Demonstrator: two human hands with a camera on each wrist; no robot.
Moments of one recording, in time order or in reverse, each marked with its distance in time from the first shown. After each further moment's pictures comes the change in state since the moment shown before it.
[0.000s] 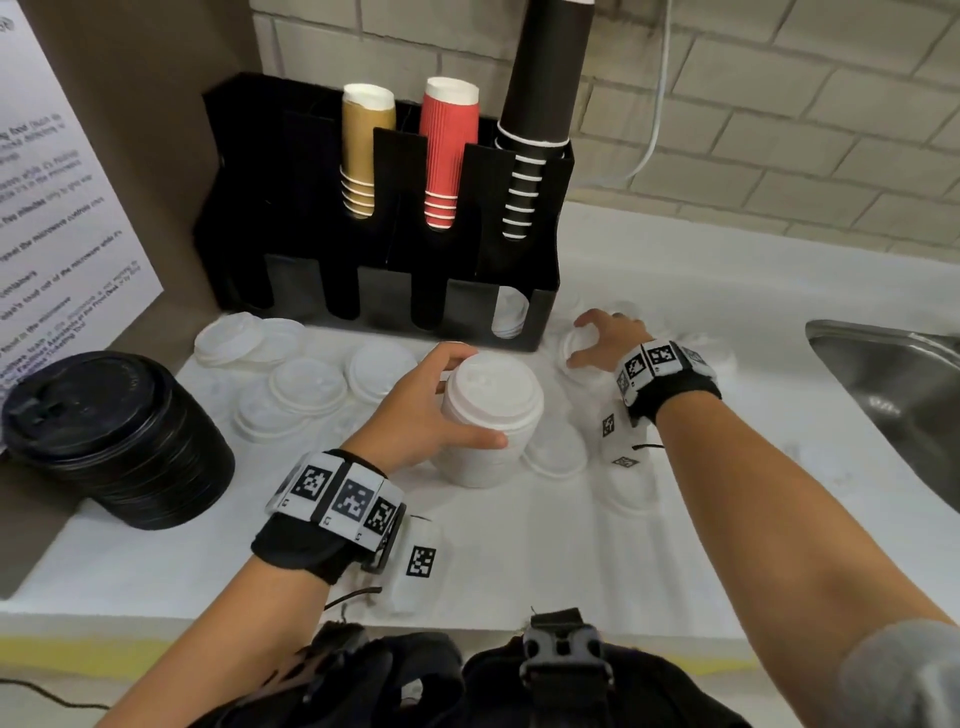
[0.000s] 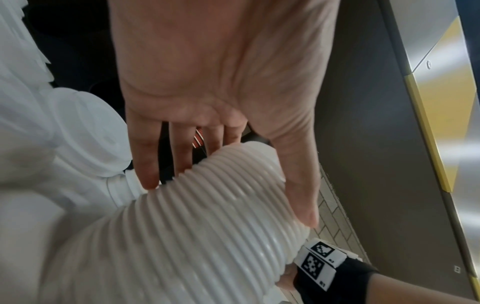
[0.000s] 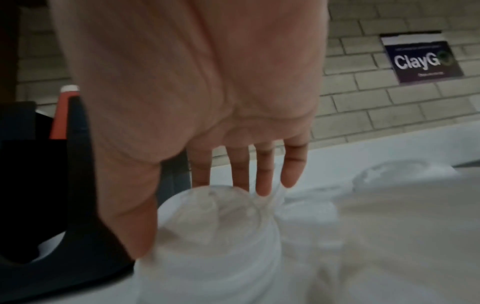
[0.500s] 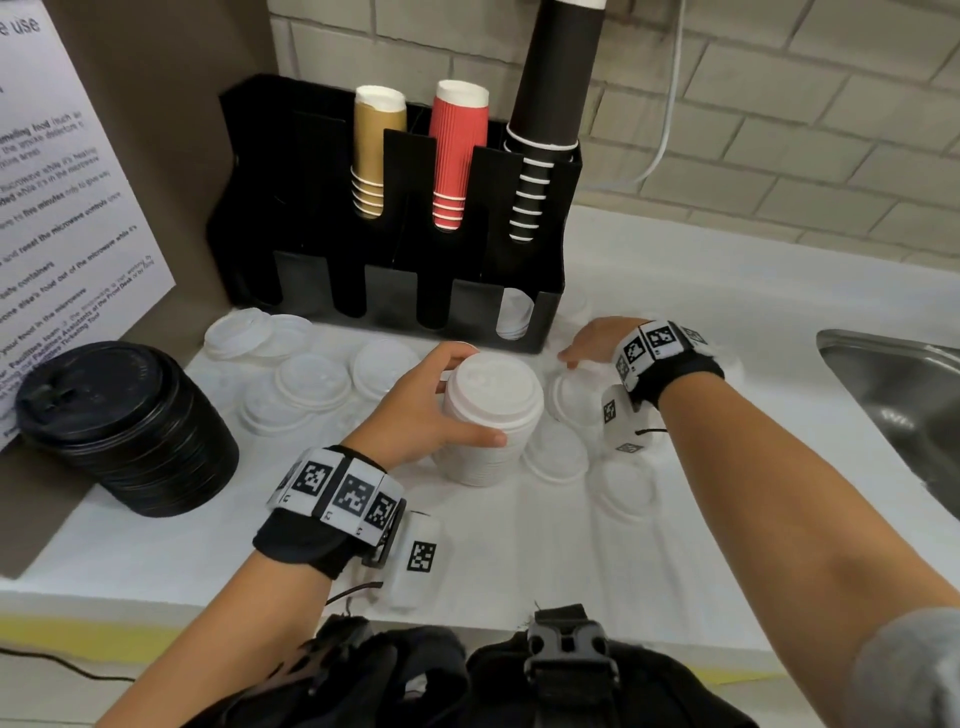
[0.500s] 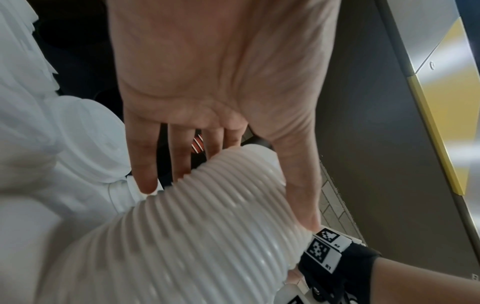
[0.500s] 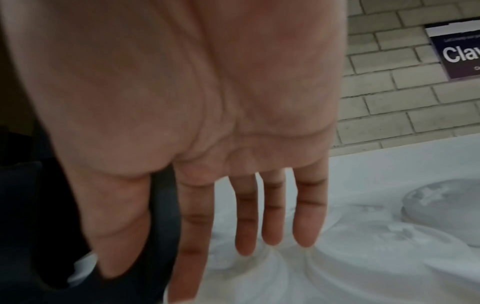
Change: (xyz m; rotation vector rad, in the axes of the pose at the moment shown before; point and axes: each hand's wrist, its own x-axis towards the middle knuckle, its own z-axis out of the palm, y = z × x) left_hand -0.001 -0.001 0.001 -0.006 0.014 -0.002; right_hand 0.007 -0.021 -0.015 -0.205 -0.242 -0.081
